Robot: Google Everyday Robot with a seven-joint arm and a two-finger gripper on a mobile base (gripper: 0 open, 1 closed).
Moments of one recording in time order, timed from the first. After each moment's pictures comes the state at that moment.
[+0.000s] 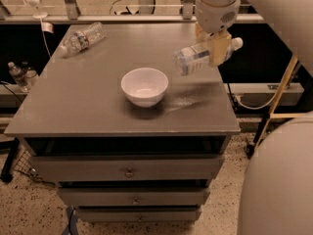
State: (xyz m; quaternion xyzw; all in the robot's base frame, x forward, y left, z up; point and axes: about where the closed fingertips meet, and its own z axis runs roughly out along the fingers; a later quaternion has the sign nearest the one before) arm 0.641 -0.145 0.934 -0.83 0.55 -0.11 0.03
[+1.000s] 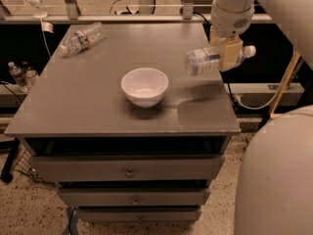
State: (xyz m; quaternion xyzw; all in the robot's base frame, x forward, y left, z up) arm 0.650 -0.184 0.913 -0.79 0.61 -0.10 0.03
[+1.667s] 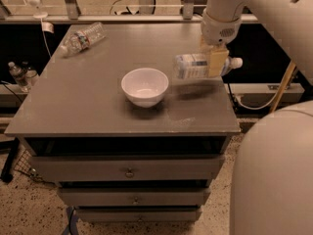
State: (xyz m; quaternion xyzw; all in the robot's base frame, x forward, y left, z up) arm 0.652 -0.156 0.888 -0.77 0.64 -0.05 0.06
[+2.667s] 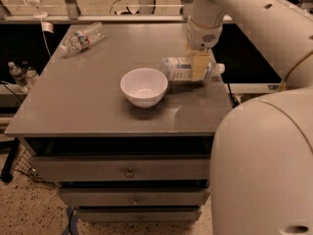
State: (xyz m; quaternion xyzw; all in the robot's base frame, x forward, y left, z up) arm 0.672 -0.117 0.862 -0.76 0.64 -0.02 0.07
